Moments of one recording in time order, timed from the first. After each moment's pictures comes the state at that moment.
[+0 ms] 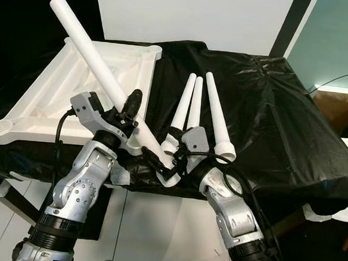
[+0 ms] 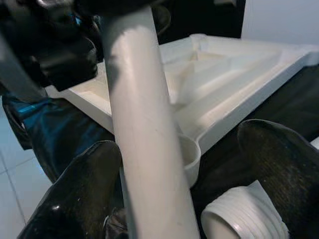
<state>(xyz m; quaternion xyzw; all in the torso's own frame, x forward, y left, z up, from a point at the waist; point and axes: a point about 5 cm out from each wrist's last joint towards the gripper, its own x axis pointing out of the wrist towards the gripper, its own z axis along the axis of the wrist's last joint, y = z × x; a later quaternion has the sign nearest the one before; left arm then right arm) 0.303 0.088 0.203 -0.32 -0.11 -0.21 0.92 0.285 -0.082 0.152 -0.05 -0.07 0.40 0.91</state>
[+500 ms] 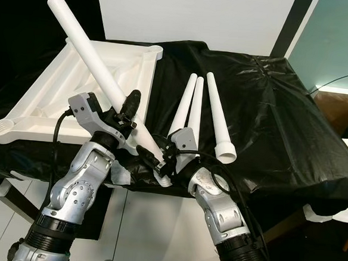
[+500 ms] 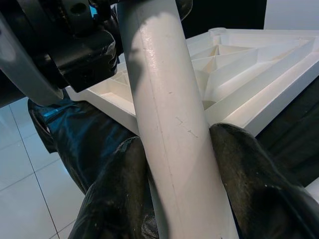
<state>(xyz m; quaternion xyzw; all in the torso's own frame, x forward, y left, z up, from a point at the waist) 0.300 0.088 0.202 -0.31 -0.12 -0.21 0.92 0.283 -0.067 0.146 -0.01 -0.06 0.42 0.91</state>
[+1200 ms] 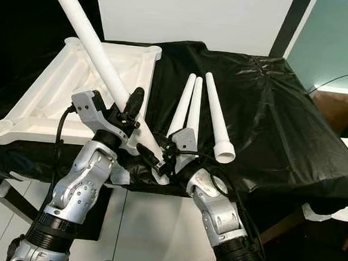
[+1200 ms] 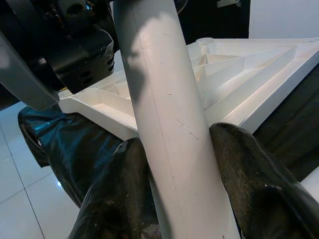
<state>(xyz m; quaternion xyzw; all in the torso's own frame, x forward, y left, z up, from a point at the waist) 0.300 0.084 0.206 -0.28 -0.14 -0.22 0.92 0.281 -0.065 0.145 0.00 -0.08 0.39 0.92</state>
